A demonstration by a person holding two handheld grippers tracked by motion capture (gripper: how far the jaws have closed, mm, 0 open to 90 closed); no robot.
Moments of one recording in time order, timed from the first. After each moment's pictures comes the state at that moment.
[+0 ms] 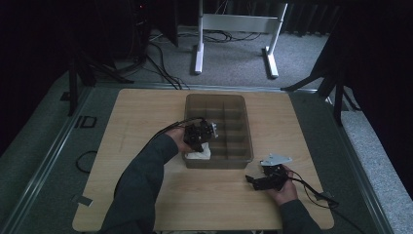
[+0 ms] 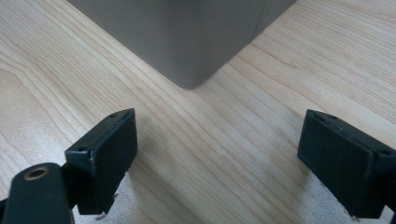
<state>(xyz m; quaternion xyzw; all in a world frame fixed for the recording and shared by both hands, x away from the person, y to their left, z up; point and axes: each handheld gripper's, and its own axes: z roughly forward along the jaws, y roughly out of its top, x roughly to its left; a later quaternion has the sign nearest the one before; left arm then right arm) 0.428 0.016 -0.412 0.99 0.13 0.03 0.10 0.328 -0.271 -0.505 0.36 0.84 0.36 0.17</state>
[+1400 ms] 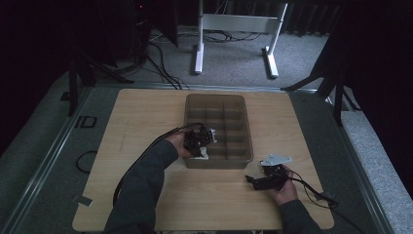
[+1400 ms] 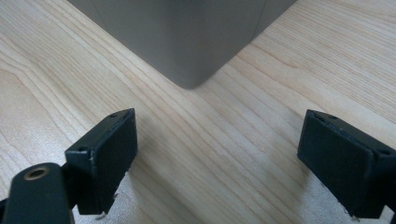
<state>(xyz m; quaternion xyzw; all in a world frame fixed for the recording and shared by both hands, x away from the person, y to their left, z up) 0.426 0.017 -0.437 0.99 0.13 0.01 0.09 0.328 -0.271 -0.505 0.36 0.85 0.36 0.17</state>
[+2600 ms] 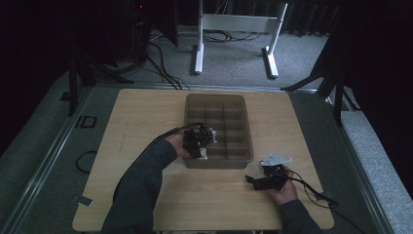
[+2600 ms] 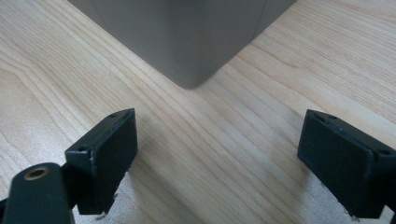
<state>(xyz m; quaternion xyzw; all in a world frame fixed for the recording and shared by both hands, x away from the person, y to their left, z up) 0.417 0.019 -0.423 0.99 0.14 0.05 0.08 0.328 -0.271 -0.505 0.36 0.84 0.36 0.17</state>
